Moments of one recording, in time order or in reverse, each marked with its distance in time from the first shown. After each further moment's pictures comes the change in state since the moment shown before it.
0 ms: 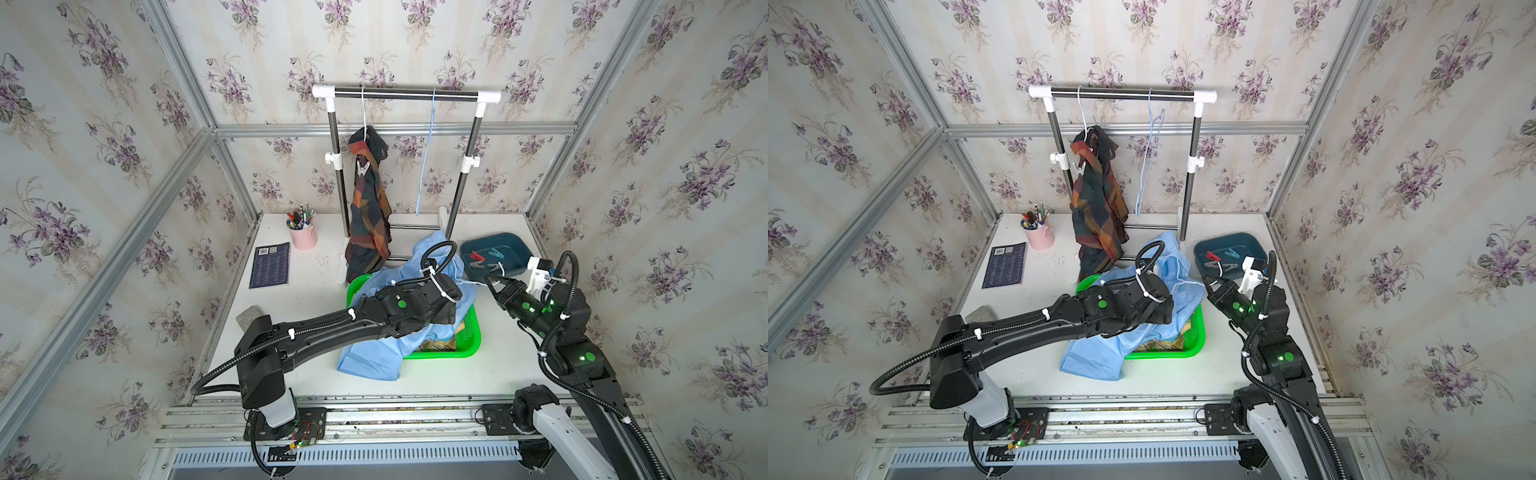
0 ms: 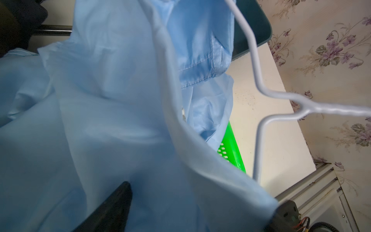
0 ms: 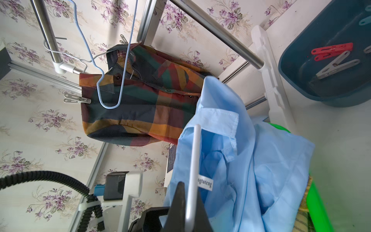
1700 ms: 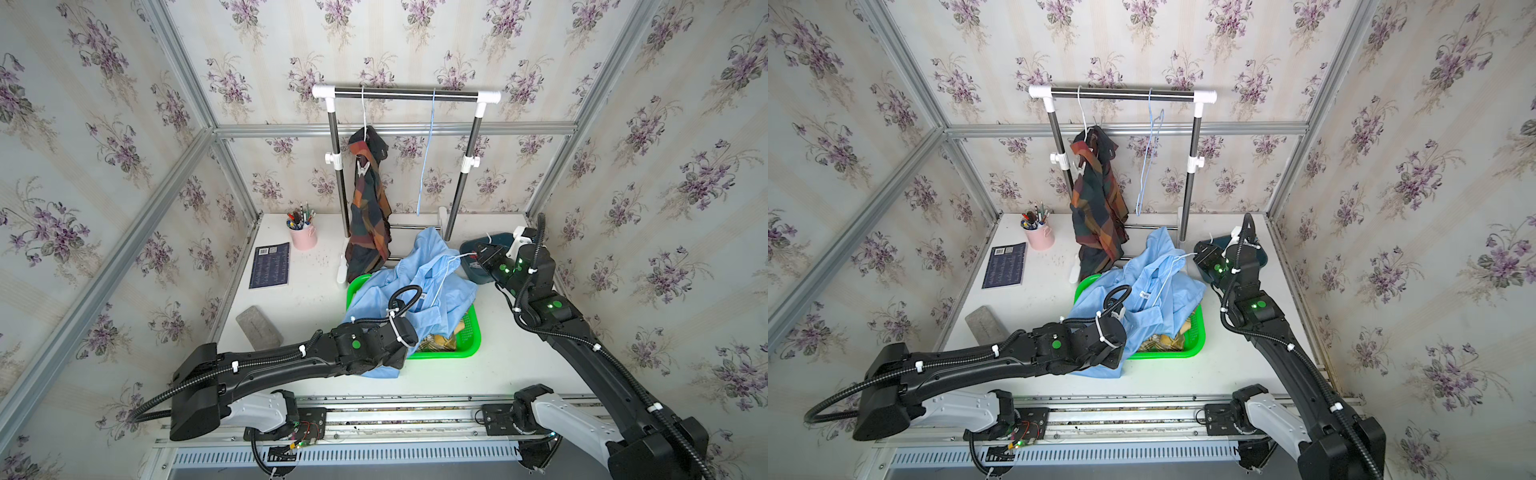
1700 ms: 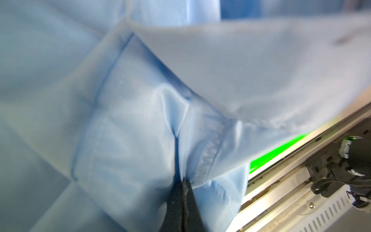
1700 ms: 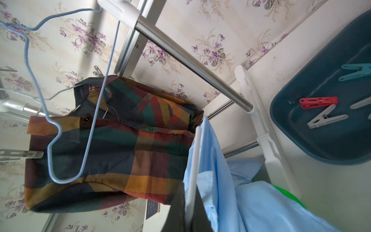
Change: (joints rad) left arm -0.081 -0.387 -0.526 -0.011 0.037 0.110; right arm 0.100 0.428 0.185 0.216 0.313 -0.026
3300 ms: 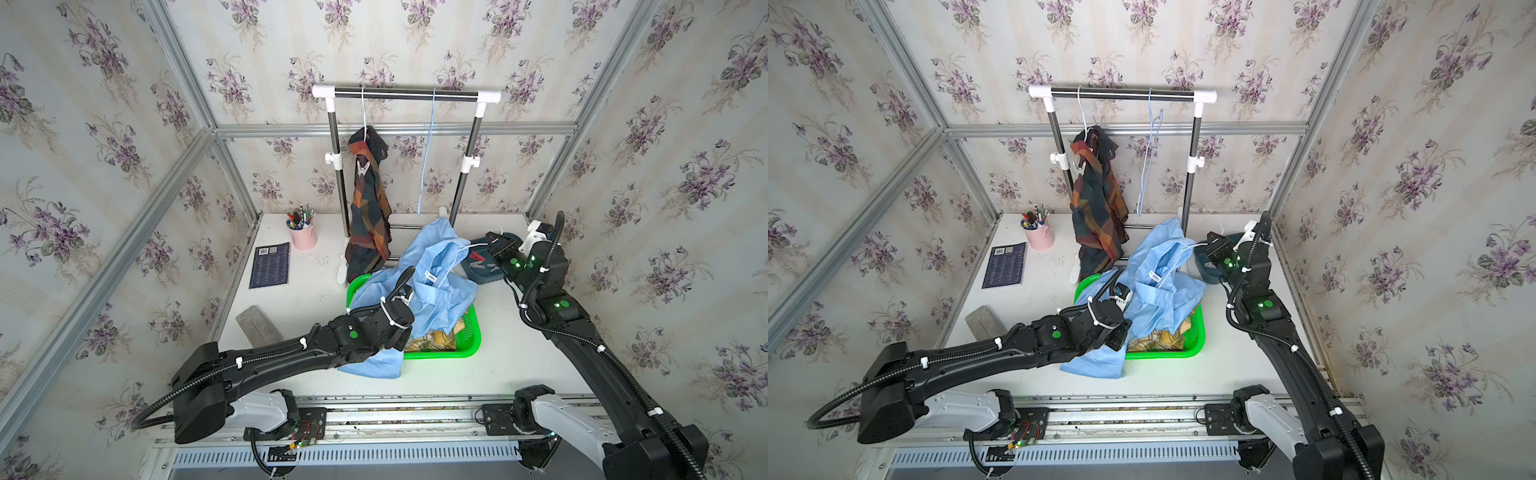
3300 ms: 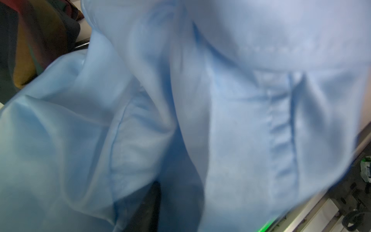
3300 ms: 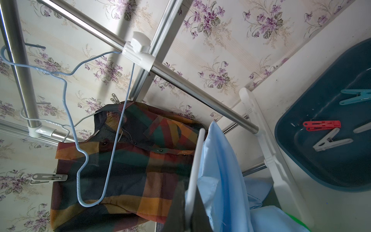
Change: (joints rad) left arm 0.110 0.022 -0.024 0.248 -0.037 0.301; right arm -0.080 -0.028 0.014 0.052 -0.033 0.021
